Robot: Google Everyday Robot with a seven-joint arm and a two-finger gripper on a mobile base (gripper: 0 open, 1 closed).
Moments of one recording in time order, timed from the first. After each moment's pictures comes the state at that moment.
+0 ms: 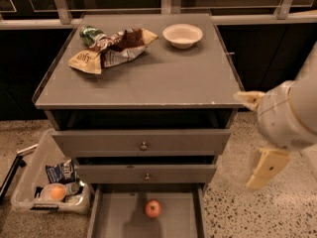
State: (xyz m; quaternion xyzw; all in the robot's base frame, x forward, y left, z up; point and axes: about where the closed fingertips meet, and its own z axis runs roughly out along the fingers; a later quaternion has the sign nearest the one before) arm 0.391 -0.176 0.887 -0.65 0.72 -0.01 0.23
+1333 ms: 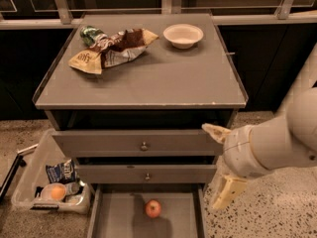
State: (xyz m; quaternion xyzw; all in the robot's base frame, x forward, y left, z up) arm 0.394 -0.131 0.788 -0.67 0.68 0.08 0.29
